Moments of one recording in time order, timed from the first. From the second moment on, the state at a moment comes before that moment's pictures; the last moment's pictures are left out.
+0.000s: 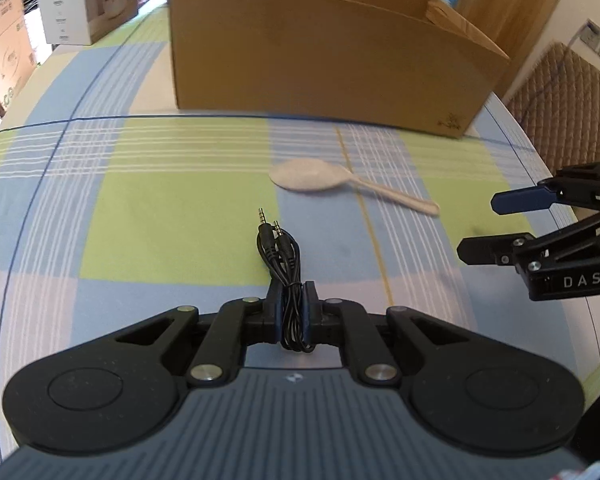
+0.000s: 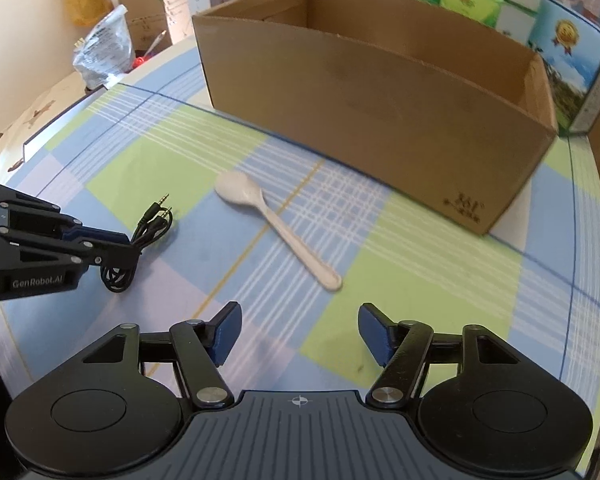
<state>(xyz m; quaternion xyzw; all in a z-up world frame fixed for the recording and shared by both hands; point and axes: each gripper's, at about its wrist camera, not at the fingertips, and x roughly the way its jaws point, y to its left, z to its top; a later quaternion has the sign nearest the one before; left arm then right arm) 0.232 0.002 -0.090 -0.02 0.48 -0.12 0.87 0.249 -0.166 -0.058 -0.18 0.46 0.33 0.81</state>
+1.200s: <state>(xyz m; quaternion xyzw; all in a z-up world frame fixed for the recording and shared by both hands) 0.288 0.022 -0.091 0.01 0.48 -0.15 0.86 0.296 -0.078 -0.103 -0.22 0.45 0.38 0.78</state>
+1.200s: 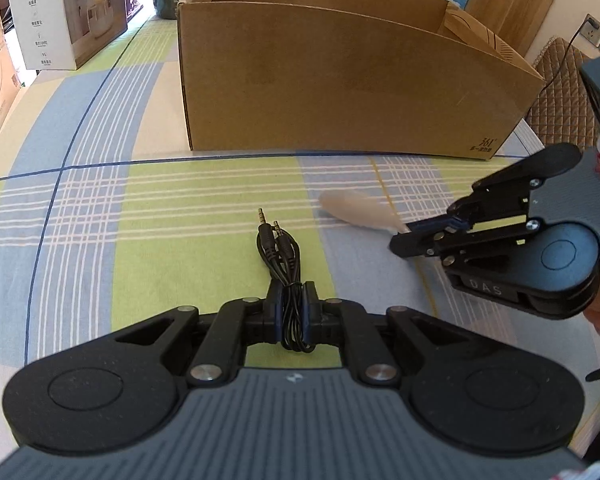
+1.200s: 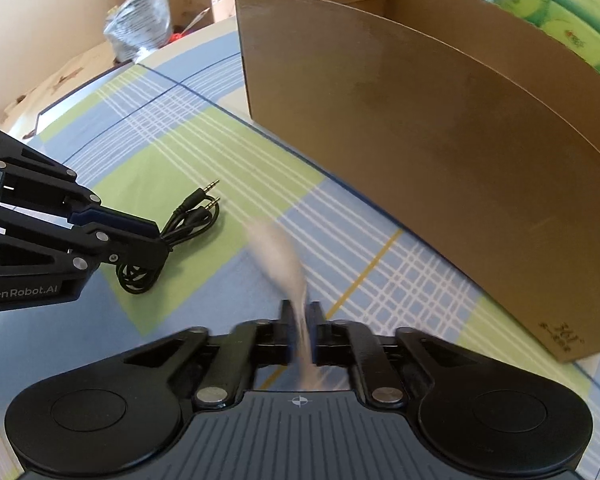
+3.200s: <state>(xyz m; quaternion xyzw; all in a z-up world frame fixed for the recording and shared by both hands) 0.194 -0.041 0.030 0.05 0.42 -0.19 0.88 0.191 -0.194 0.047 -0.04 0.41 0.22 0.88</state>
